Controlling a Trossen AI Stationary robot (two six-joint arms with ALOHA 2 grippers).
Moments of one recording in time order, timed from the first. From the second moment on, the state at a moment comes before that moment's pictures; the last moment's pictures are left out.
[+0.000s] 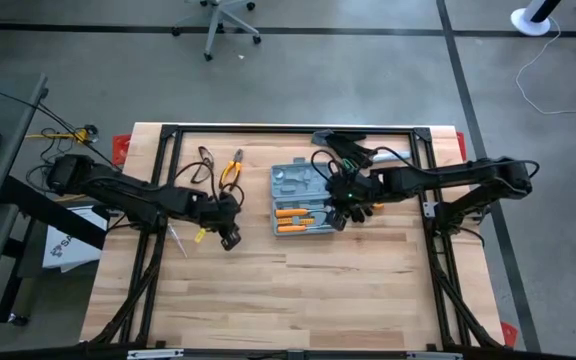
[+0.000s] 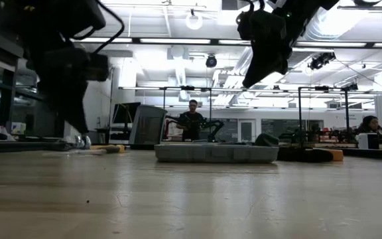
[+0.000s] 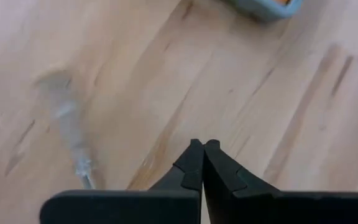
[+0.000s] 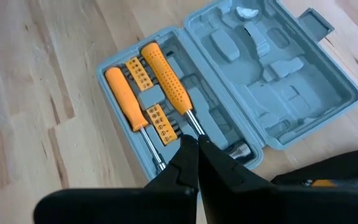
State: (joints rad) left arm -0.12 1.24 0.59 -0.43 -0.12 -0.69; right arm -0.01 1.42 1.03 -0.56 0.15 0.38
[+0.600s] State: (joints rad) left arm -0.08 1.24 0.63 -0.49 -0.17 -0.60; right arm -0.03 1.38 1.03 -0.56 0.18 0.37
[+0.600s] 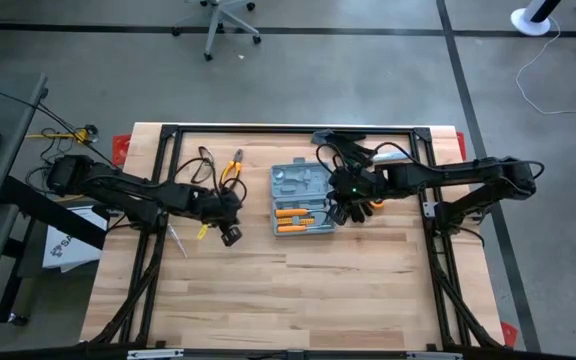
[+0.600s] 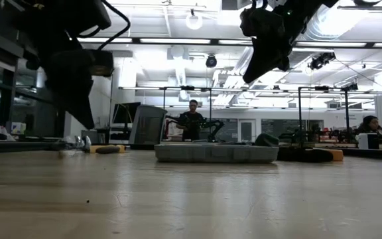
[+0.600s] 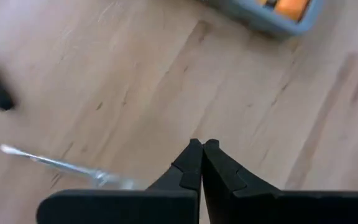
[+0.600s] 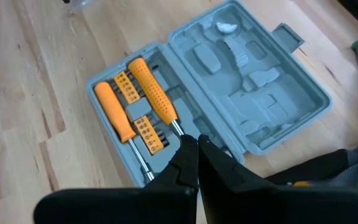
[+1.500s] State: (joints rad) left arm -0.01 1.43 0.60 -0.40 -0.05 -0.64; right arm -0.04 1.38 1.03 -0.62 0.19 0.36
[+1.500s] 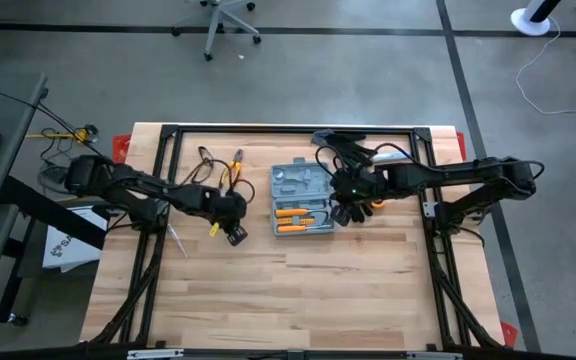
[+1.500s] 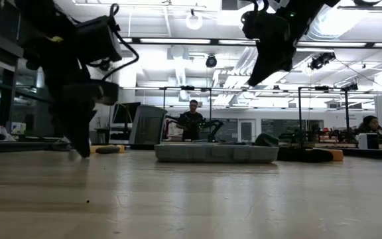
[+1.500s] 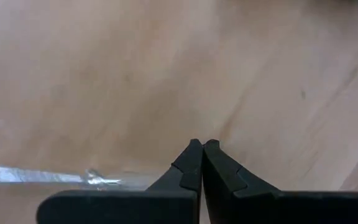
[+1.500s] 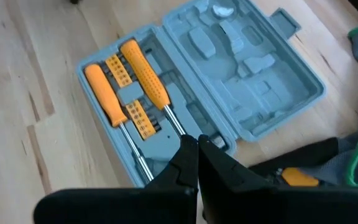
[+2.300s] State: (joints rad) left arm -0.23 1.18 0.60 -0.67 -0.21 -1.07; right arm -0.04 1.38 1.03 -0.64 0.21 0.36
